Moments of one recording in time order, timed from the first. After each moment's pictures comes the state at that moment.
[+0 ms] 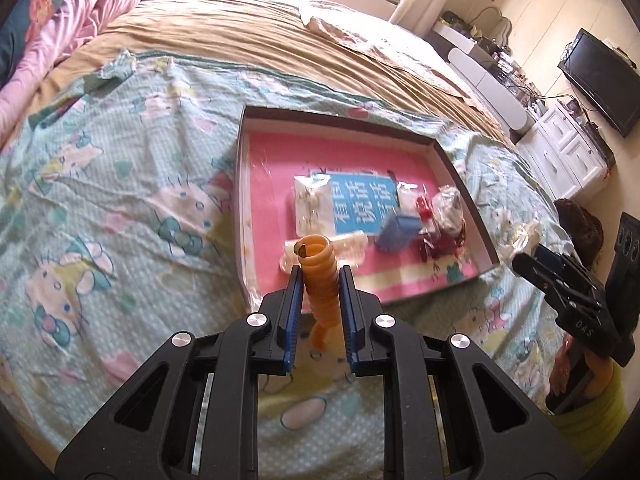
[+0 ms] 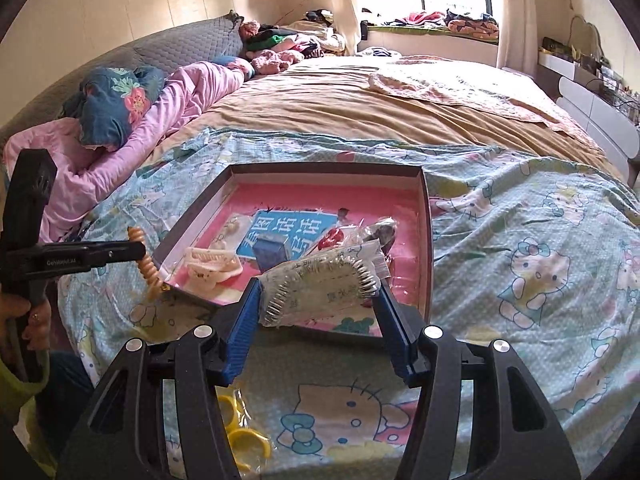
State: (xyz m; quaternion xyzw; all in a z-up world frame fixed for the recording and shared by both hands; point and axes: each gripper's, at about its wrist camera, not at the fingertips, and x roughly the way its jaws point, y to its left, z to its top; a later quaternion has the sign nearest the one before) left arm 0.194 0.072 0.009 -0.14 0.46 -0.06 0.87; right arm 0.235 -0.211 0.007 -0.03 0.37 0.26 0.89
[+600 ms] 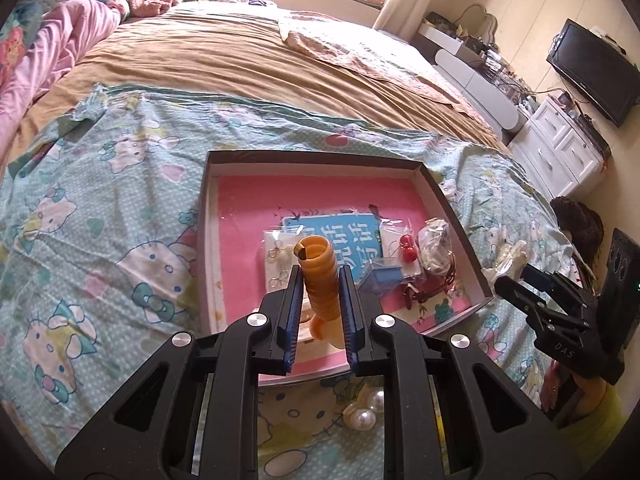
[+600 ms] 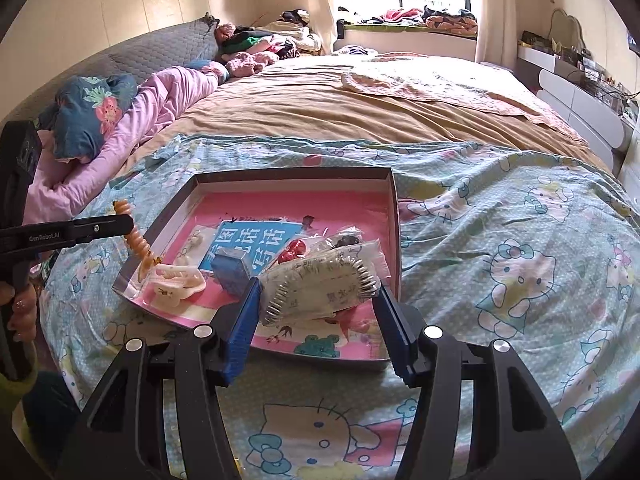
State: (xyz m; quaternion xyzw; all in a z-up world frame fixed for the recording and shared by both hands) left arm 0.234 0.050 0.024 -0.12 0.44 -0.08 0.88; right arm 0.258 -0.221 -0.003 -0.02 0.38 0.22 0.90
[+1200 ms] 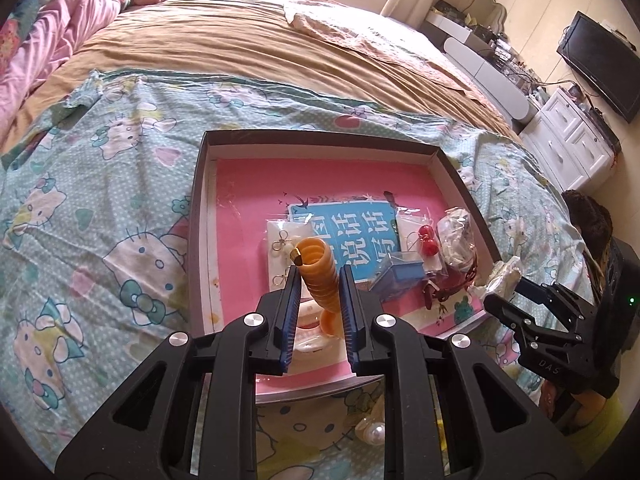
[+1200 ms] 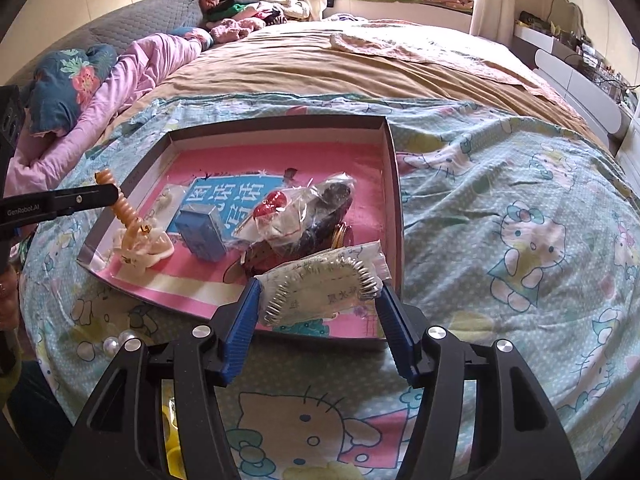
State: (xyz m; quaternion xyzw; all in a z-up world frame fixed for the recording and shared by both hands) left arm 0.249 0.049 0.001 -0.12 0.47 -0.07 0.87; right arm 0.269 -0.209 -0.040 -0.04 0.44 0.20 0.88
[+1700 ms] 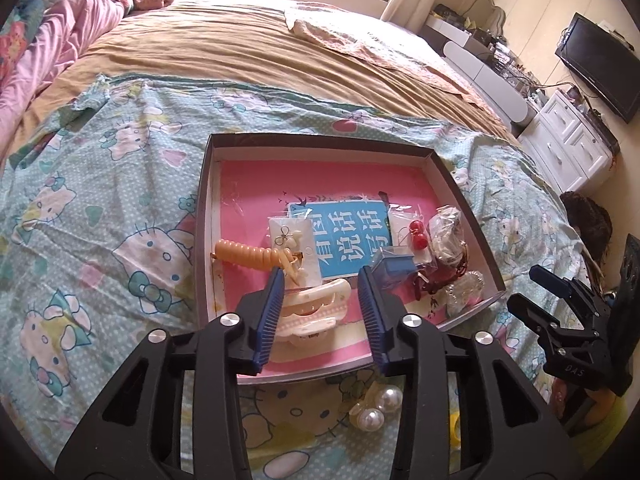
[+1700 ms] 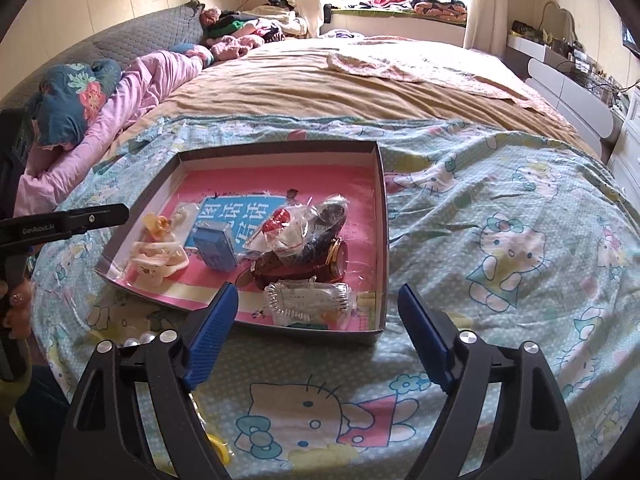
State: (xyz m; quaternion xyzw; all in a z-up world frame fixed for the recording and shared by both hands) left arm 0.234 0.047 0.014 -0.11 0.46 -0.07 0.88; right arm 0.245 -0.223 -0.006 -0.03 0.40 0.19 0.89
